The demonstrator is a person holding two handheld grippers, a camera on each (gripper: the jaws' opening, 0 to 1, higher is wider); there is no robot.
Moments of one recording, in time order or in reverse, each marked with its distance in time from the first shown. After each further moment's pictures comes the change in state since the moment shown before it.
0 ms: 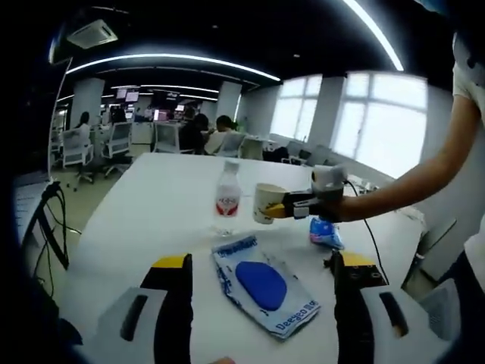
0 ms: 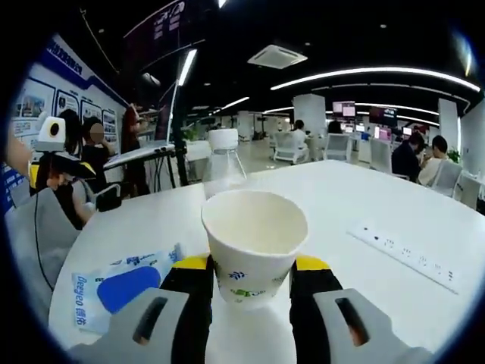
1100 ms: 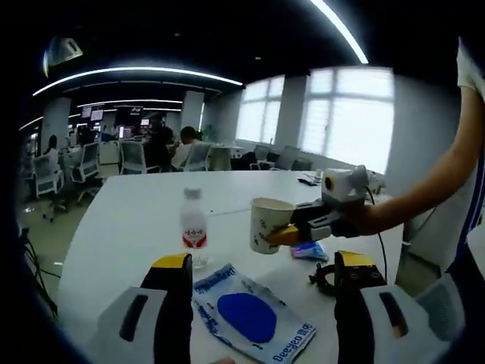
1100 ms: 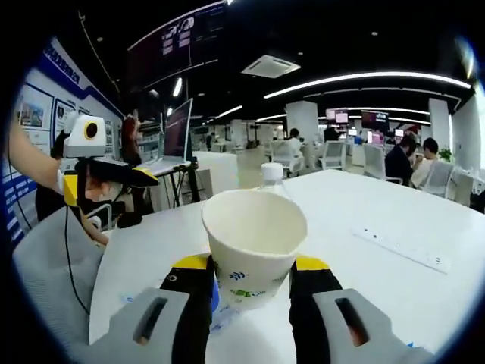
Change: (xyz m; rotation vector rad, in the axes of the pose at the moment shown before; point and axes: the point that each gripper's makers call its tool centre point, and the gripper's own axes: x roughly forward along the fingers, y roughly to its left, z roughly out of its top) left arm 0.036 -0.031 0.031 0.111 -0.028 -0.179; right arm -0.054 0.060 0.025 0.029 -0.048 -0.036
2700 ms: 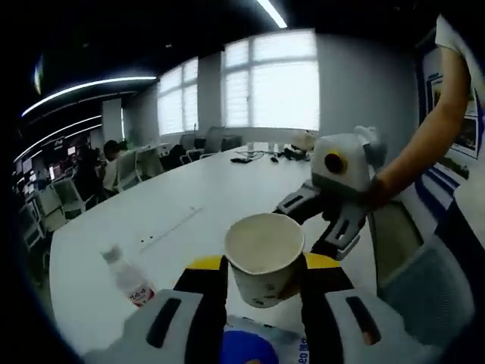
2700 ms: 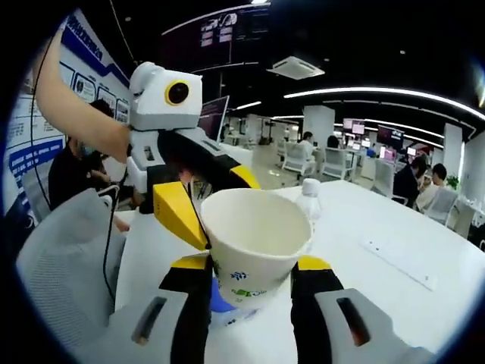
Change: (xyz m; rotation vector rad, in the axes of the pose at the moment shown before) left arm 0.075 -0.064 0.024 0.283 0.142 -0.381; right arm -0.046 0.070 0.019 -0.132 -0.002 0.025
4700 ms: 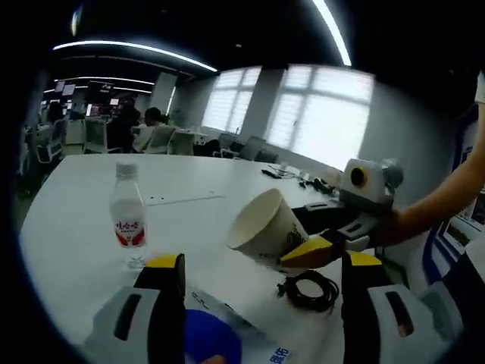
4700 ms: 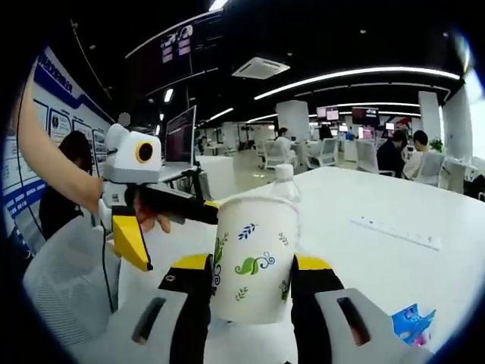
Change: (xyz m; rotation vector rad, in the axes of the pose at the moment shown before) left arm -0.002 0.011 -0.054 -0.349 -0.126 0.133; right arm -0.005 -0.020 -0.022 0.194 -0.015 -0.068
